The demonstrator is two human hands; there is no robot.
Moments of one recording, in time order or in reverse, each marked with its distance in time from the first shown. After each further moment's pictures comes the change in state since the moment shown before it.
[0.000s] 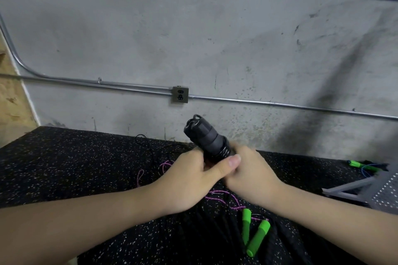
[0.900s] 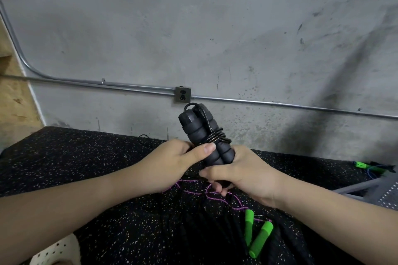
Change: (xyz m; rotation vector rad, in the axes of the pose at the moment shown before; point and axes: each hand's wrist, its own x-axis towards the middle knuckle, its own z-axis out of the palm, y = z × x) left_hand 0.007 -0.012 -0.039 -0.002 -0.112 -0.062; right_hand 0.002 -0.013 -0.004 0.773 -0.348 0.113
